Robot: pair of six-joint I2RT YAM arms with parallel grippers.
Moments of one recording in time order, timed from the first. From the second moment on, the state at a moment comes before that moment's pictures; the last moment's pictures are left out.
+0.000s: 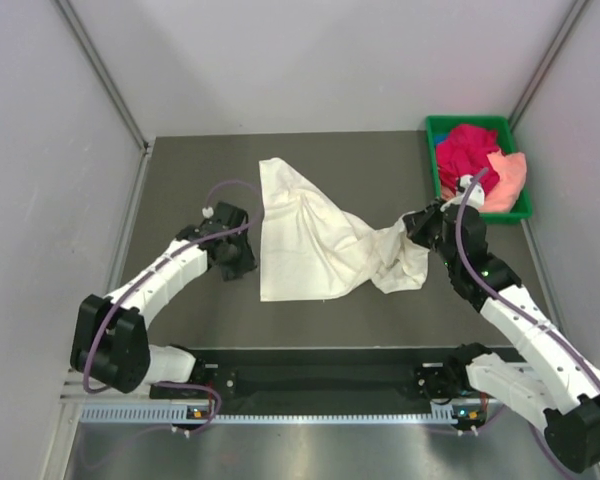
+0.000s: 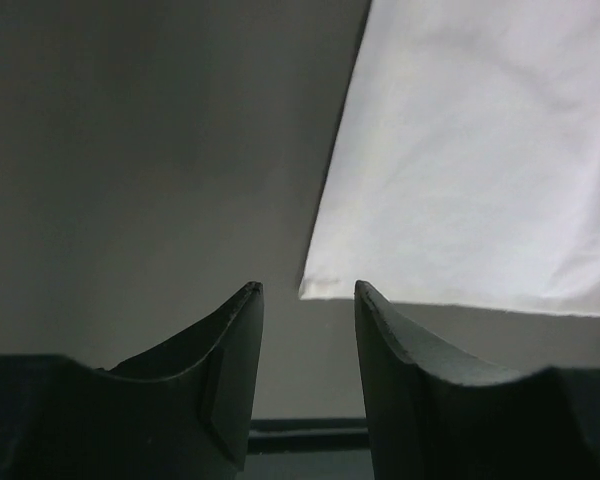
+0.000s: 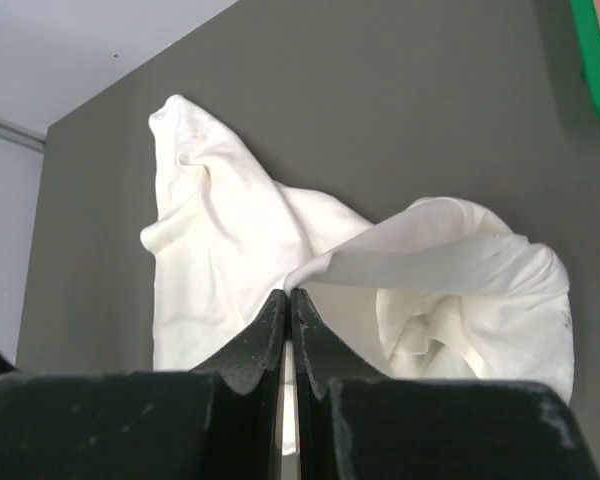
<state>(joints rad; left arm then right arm) -0.39 1.33 0.97 -0.71 -0.07 -0.69 0.41 0.89 0.76 -0.21 0.21 0.68</state>
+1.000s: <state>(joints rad) -0.62 1.52 0.86 -0.65 -0.20 -0.95 0.41 0.74 0.67 -0.30 0.18 0.71</state>
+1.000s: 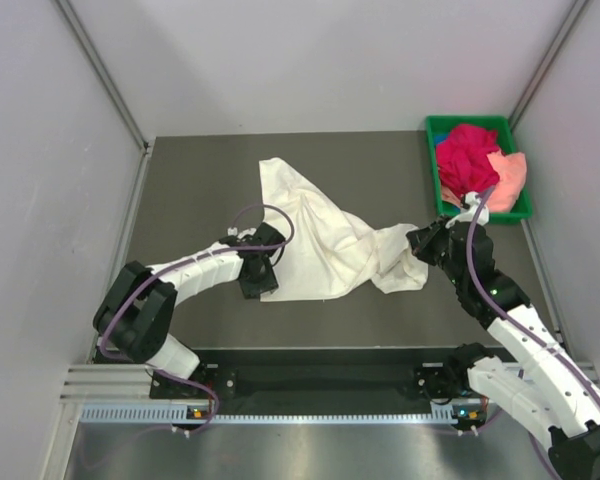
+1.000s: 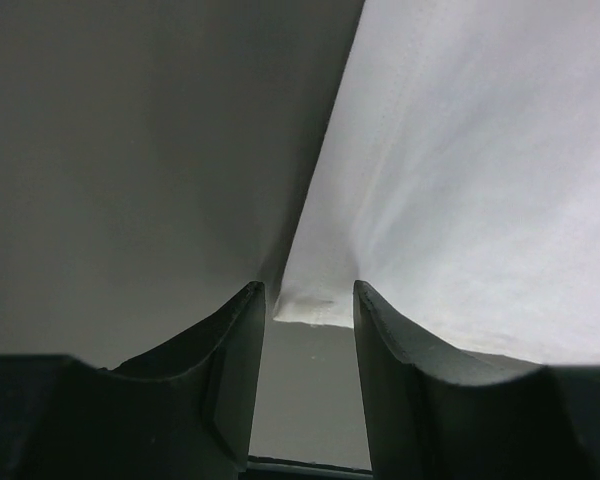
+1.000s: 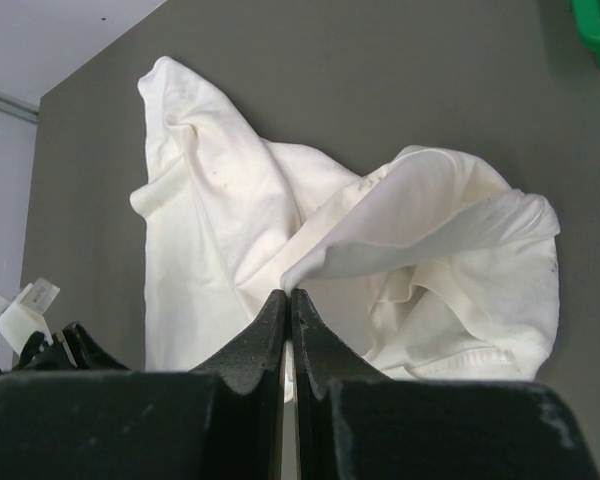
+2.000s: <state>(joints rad) -0.62 1.21 1.75 -0.80 -0.45 -0.79 0.41 0.83 1.48 -0.54 0.34 0.52</state>
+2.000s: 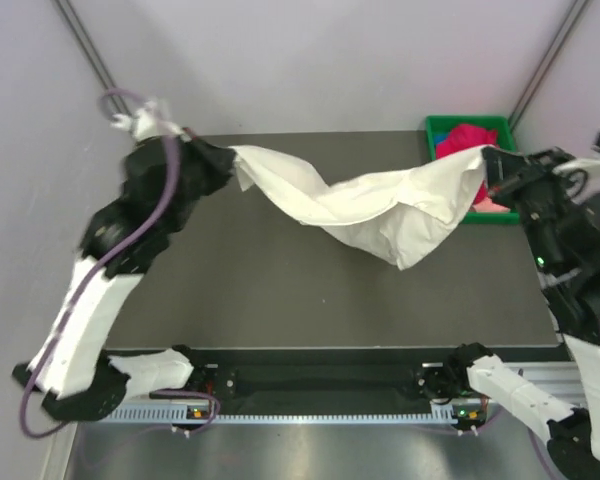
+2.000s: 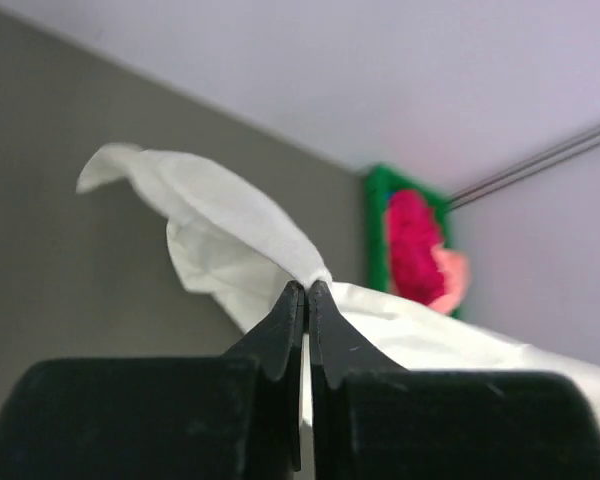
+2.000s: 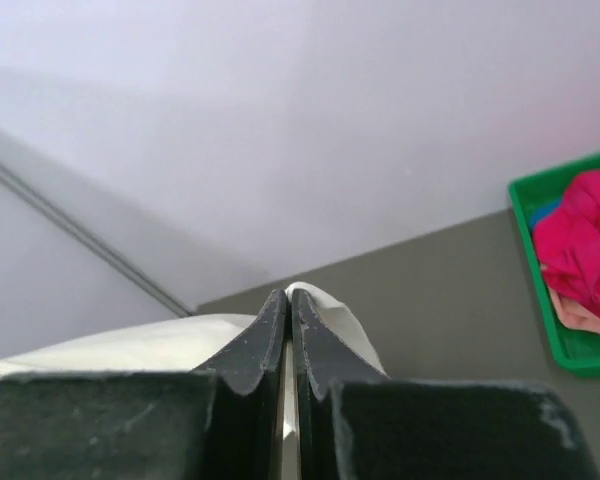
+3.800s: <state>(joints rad) -0.44 0.87 1.75 -0.70 -0.34 -0.61 0.29 0.91 1.89 -0.63 -0.08 0.41</state>
